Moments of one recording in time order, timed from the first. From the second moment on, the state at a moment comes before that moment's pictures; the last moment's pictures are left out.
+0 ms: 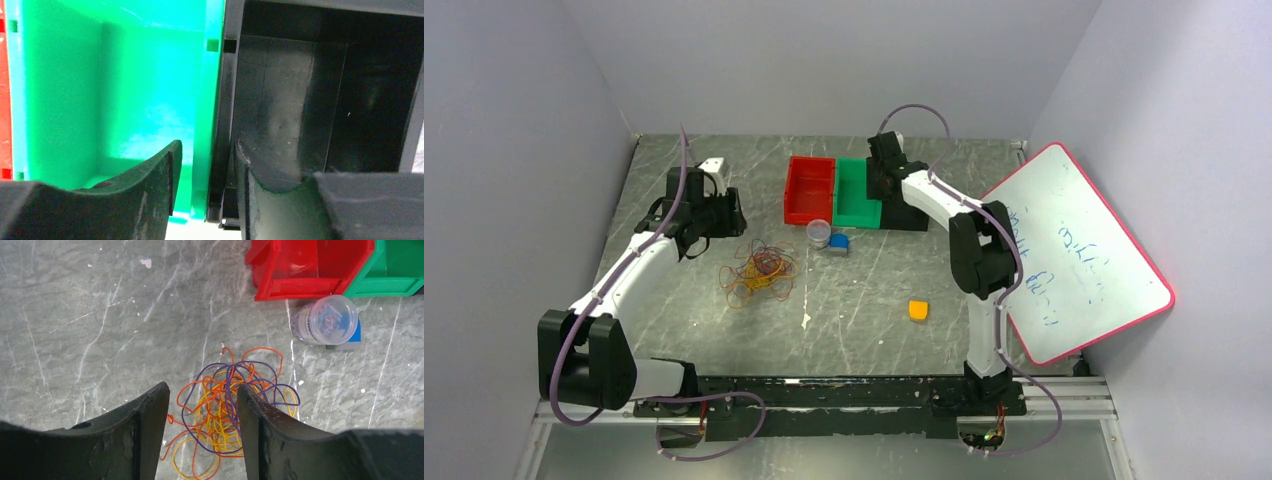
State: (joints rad) left arm -0.15 1.31 0.93 -0.34 0.12 -0.18; right arm 0.42 2.10 1.63 -0.38 0.23 0.28
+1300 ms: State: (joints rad) left arm -0.62 1.53 0.84 -0.29 0.16 -0.42; right arm 0.42 1.28 0.87 -0.04 0.02 0.33
